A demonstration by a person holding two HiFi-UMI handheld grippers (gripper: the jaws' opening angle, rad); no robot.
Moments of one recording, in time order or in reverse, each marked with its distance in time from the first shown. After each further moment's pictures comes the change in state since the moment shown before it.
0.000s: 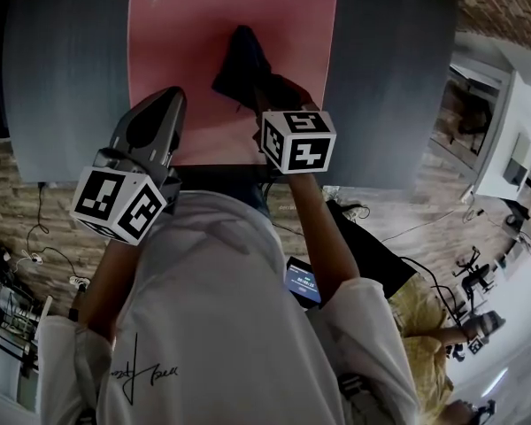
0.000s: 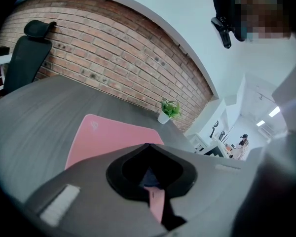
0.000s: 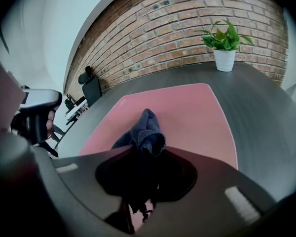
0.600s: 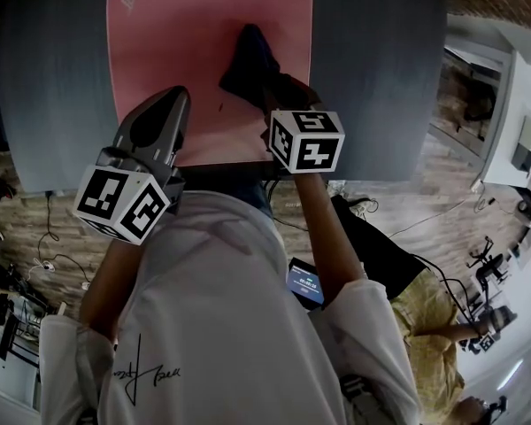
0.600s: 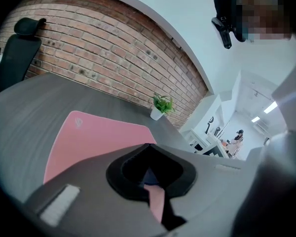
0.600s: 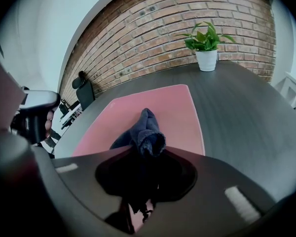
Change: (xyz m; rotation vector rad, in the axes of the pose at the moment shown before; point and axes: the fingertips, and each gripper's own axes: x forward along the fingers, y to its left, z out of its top) left arm 0.028 -0.037 -0.010 0.032 0.046 -0.049; right arm -0.025 -0.048 -0.010 0.053 -0.030 -0.049
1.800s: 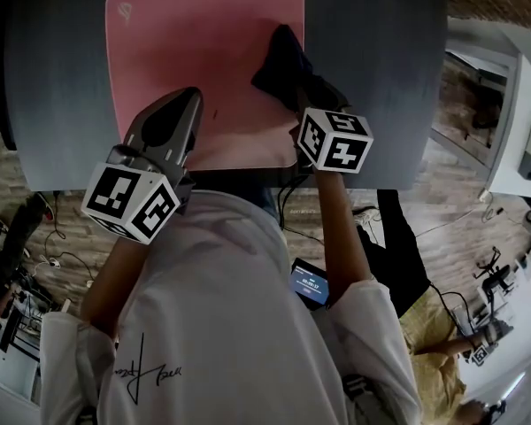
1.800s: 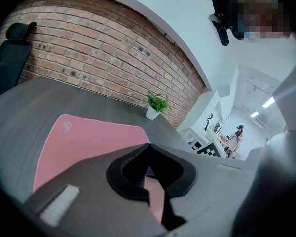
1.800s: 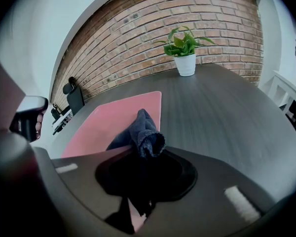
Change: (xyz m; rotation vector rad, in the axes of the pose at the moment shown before) left arm 0.027 -0.035 0.005 0.045 0.007 -0.006; right arm -0.024 -0.078 0.013 0.055 -0.043 -0.067
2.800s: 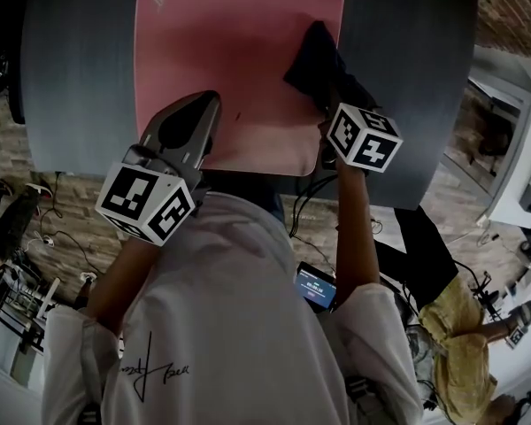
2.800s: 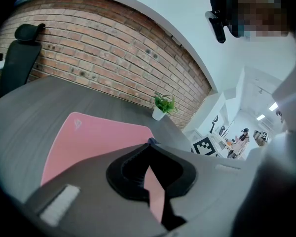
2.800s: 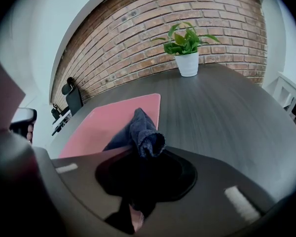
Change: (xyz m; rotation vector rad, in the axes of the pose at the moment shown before) left arm -0.016 0.021 -0.004 -0.039 -0.011 0.059; right arm 0.025 -0.007 0.023 -0.009 -0.004 0.006
